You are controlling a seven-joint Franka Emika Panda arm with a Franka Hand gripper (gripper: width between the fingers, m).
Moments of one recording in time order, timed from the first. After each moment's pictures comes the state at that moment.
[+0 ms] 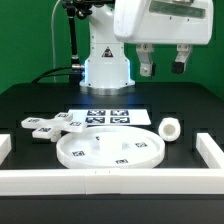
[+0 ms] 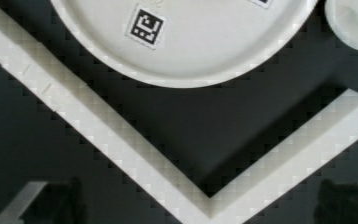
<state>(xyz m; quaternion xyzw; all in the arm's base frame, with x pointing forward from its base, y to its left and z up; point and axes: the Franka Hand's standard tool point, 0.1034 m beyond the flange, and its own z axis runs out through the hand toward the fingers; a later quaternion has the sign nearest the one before) 0.594 0.055 0.156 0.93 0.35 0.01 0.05</state>
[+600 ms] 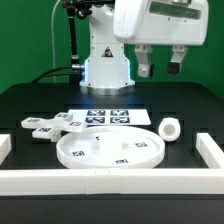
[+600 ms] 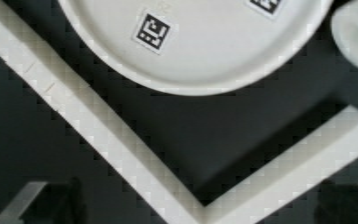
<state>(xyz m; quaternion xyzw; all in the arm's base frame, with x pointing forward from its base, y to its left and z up) 0.591 0.048 0.154 0.92 0.39 0.01 0.05</state>
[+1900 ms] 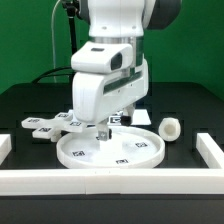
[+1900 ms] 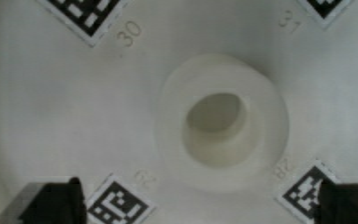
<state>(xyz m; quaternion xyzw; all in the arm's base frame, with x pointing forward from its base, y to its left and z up) 0.546 -0.017 0.043 0.88 0.48 0.00 0.00</state>
